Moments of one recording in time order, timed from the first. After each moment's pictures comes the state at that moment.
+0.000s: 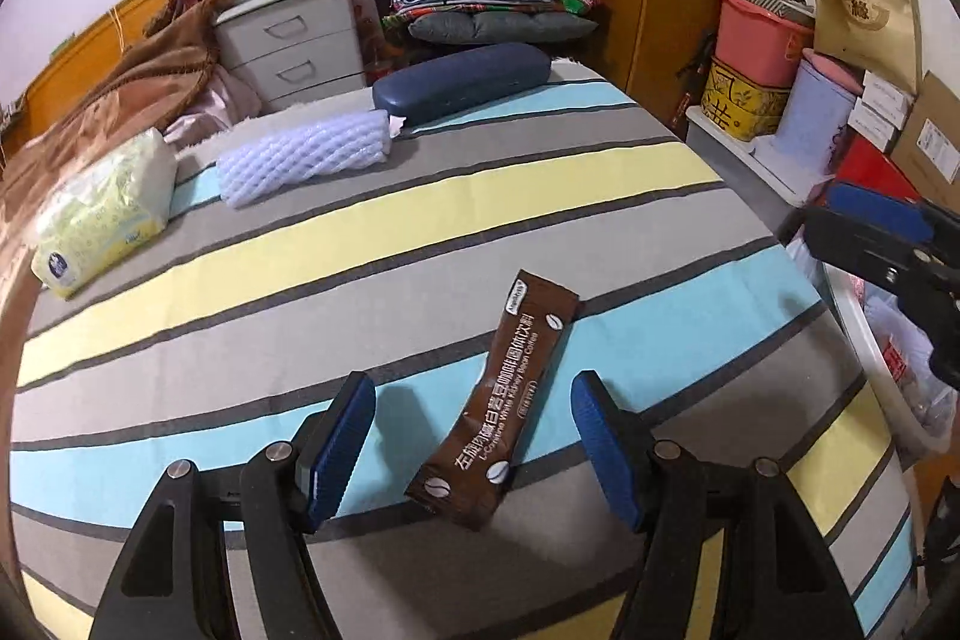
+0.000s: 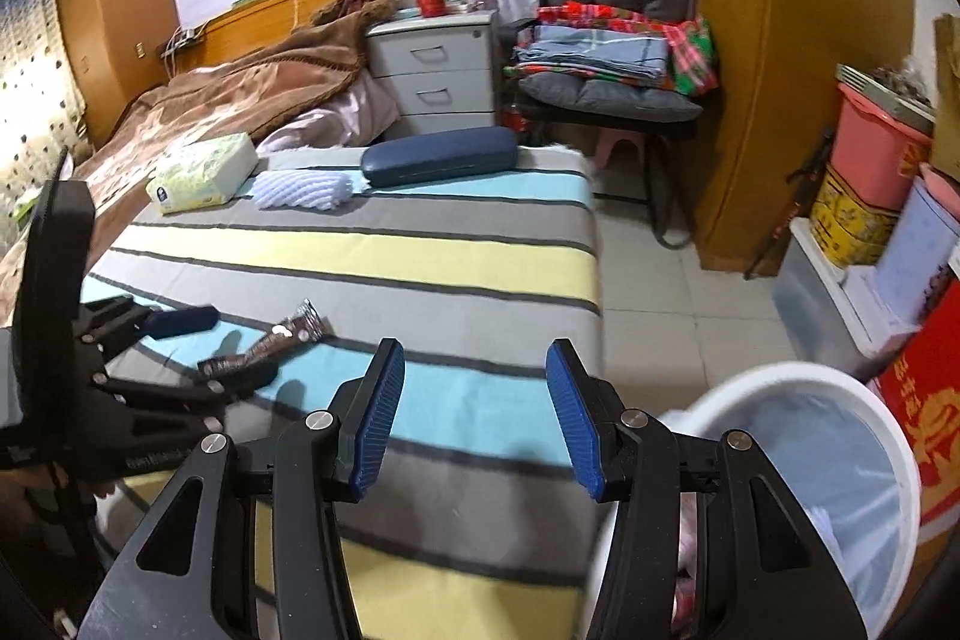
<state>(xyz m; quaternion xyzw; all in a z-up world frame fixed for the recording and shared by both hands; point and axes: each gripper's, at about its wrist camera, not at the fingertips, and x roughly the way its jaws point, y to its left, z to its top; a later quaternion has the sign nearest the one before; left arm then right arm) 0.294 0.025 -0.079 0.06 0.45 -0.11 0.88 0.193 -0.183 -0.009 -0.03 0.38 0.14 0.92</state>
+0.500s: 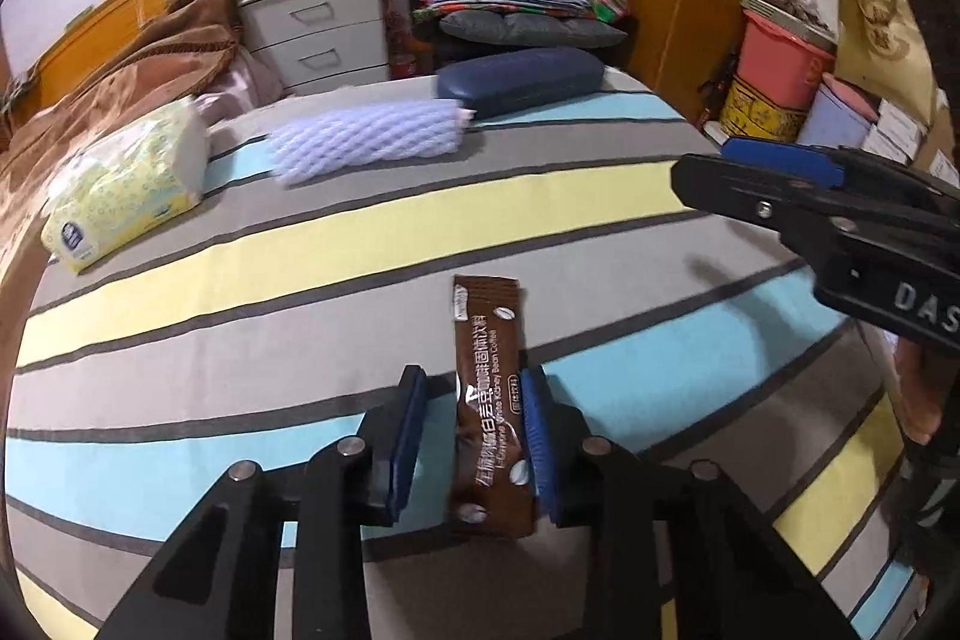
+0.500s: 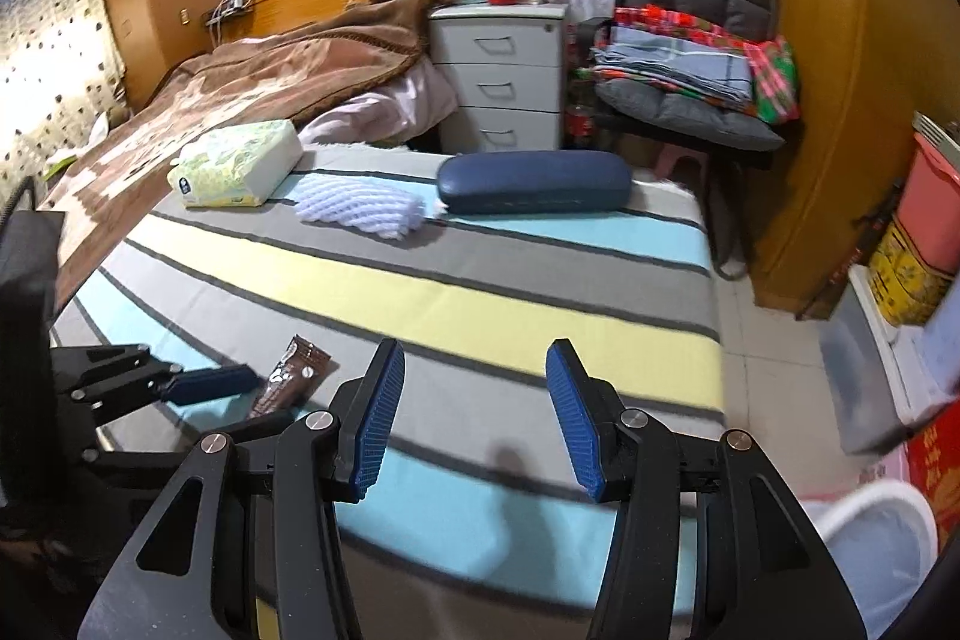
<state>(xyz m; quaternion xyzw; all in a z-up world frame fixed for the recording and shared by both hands) 0.303 0.066 -0.083 0.03 0.45 -0.10 0.88 0.238 -0.139 -0.014 -0.05 0.38 0.21 0.90</state>
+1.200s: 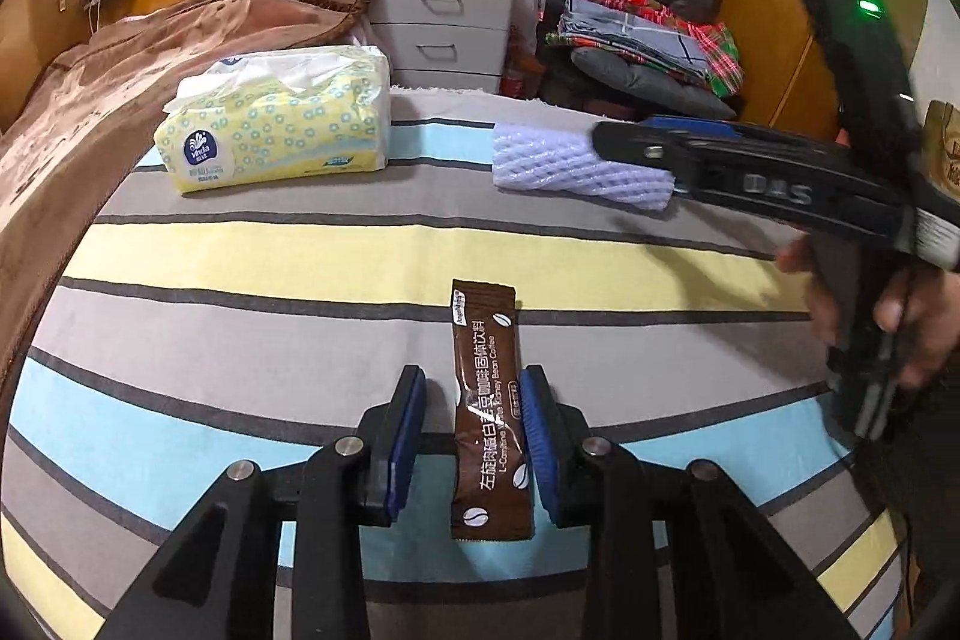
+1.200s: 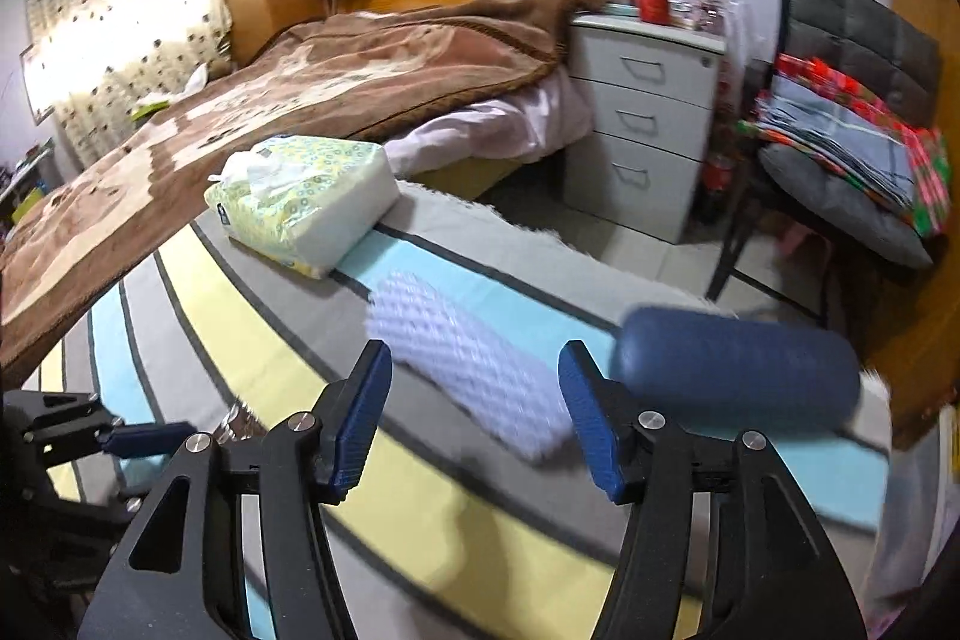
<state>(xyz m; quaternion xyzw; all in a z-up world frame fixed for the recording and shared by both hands) 0.313 0.158 -0.085 -0.07 0.44 -0.01 0.90 0.316 -0.054 -0.023 -0.11 0.36 0.36 0.85</state>
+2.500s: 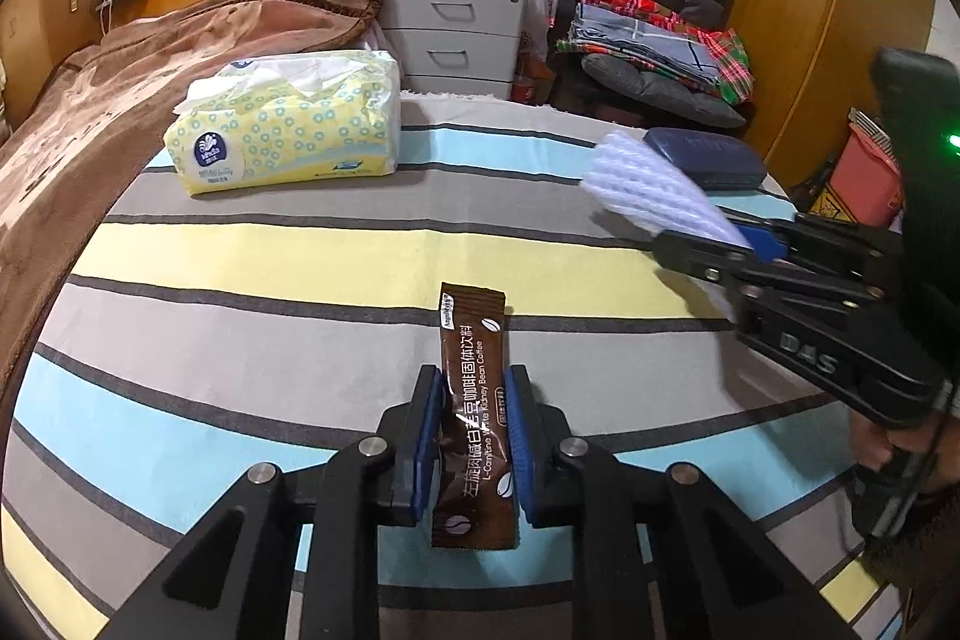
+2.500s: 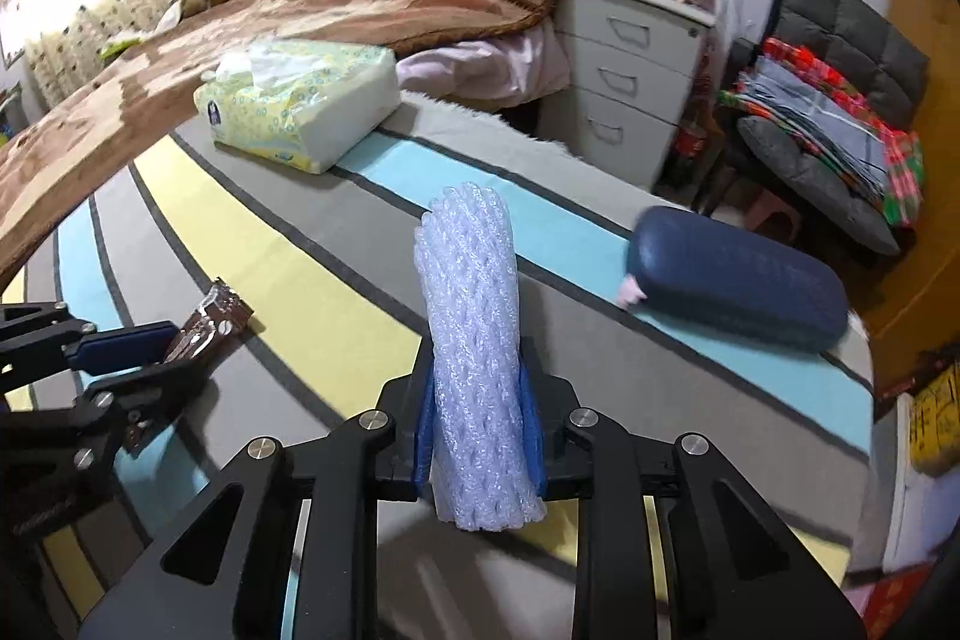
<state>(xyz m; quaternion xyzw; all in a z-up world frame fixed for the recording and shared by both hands) 0.312 0.154 -0.084 -0.07 0.43 0.00 0.90 0.280 -0.063 -0.027 -0.15 0.40 0.30 0.85</state>
